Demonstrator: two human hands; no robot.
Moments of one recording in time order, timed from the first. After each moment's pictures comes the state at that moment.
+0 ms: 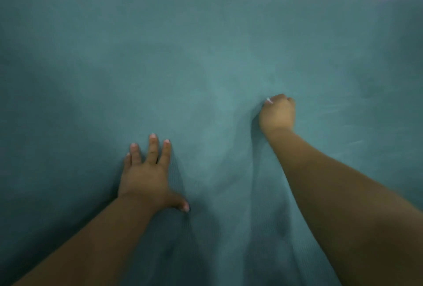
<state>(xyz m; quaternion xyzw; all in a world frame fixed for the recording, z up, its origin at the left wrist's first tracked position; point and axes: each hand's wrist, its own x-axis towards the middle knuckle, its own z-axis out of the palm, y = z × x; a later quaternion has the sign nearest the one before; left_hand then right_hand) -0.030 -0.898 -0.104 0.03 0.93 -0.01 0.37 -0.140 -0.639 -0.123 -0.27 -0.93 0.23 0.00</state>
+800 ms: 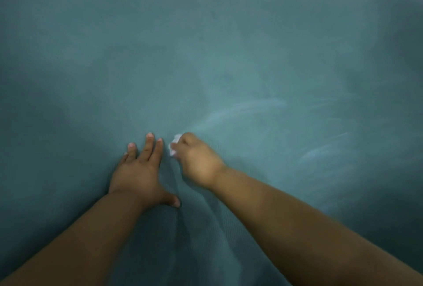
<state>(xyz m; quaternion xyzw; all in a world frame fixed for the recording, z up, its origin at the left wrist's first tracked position) -0.032 -0.914 -0.098 0.06 0.93 0.02 0.36 -0.054 -0.764 -0.142 0.20 -0.93 0.28 -0.15</state>
